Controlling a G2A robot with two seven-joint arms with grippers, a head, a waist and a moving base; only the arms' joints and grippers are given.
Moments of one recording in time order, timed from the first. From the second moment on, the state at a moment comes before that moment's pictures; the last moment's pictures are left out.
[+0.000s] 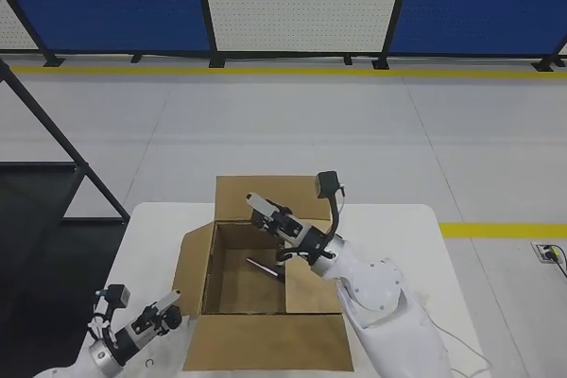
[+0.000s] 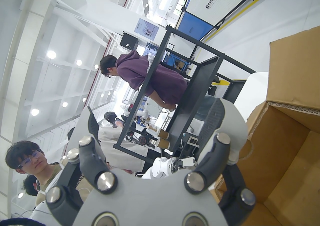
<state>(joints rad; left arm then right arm) 1.40 -1.02 -1.65 -1.55 -0.34 -0.26 -0.80 -0.74 -1.55 1.14 -1.45 0.00 -0.18 0.52</state>
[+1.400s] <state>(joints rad) 1.46 -0.98 -1.90 -2.03 -0.37 -0.18 -0.91 -0.98 -1.48 1.34 -1.61 0.09 -0.25 0.63</state>
